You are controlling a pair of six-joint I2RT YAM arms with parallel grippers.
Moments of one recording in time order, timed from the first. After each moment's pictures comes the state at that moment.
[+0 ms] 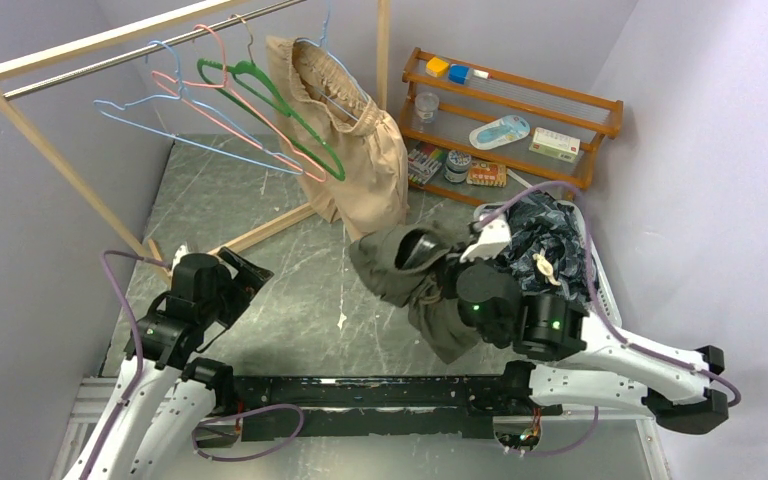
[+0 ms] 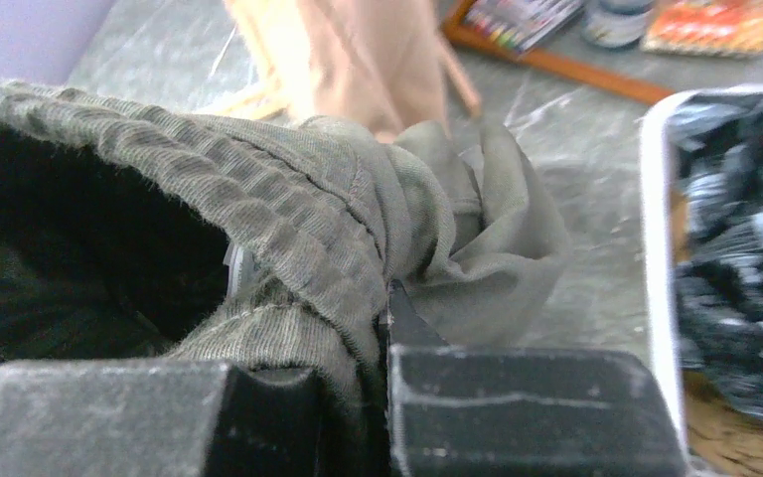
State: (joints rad) left arm -0.28 0.51 0.62 -0.82 -0.08 -1.11; right arm 1.24 0.79 0.89 -0.53 0.85 0.56
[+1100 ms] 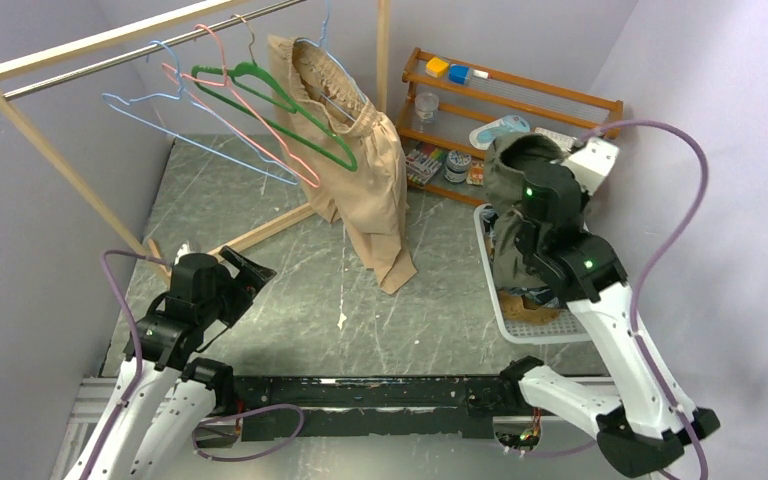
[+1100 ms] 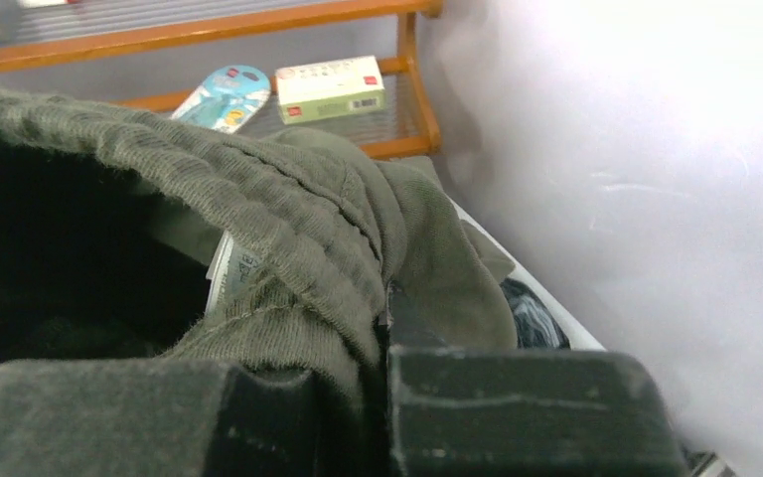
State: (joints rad) left arm -0.28 0.51 0.62 -0.80 -0.04 -1.11; right arm 0.50 1.01 1.34 -0.68 1.06 0.28
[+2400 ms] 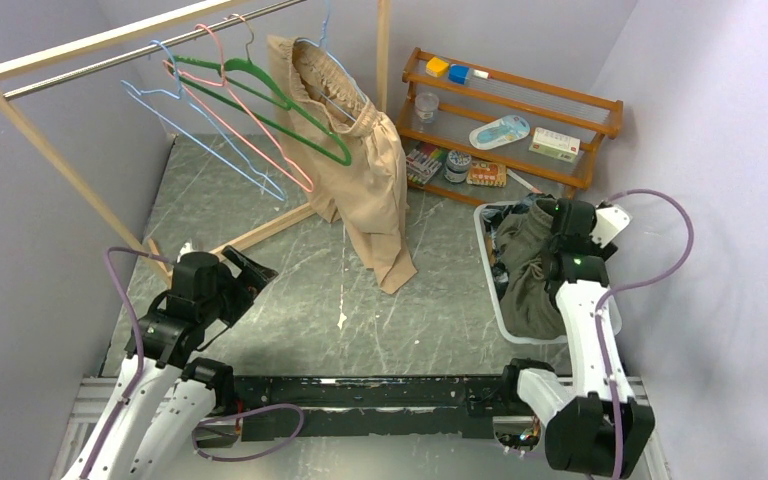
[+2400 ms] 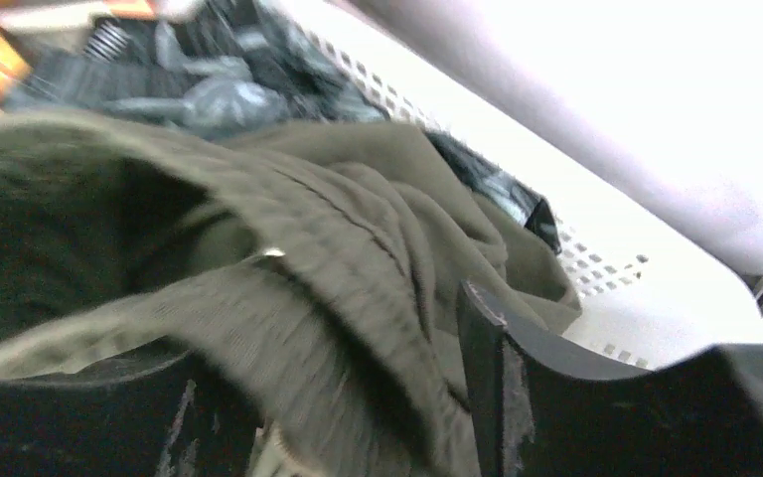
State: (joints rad) left arm -0.28 0.53 0.62 -0.79 -0.03 -1.09; right arm -0.14 1.00 0.80 -0.56 0.57 0.50
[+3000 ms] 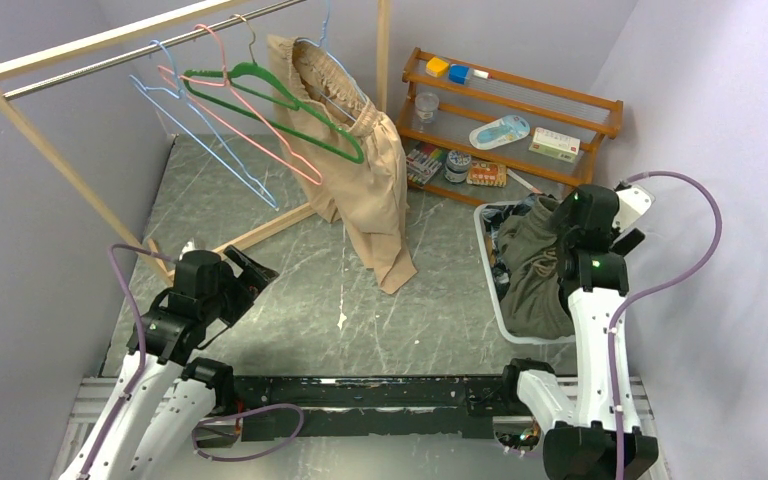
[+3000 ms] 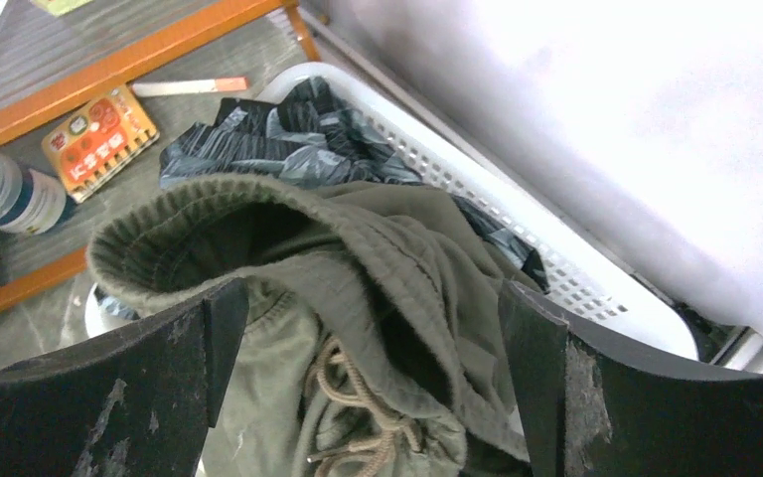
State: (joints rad) left arm -0.28 0.55 0.62 -0.79 -0.03 -1.07; right arm -0.14 0.93 1.03 -0.67 0.51 0.42
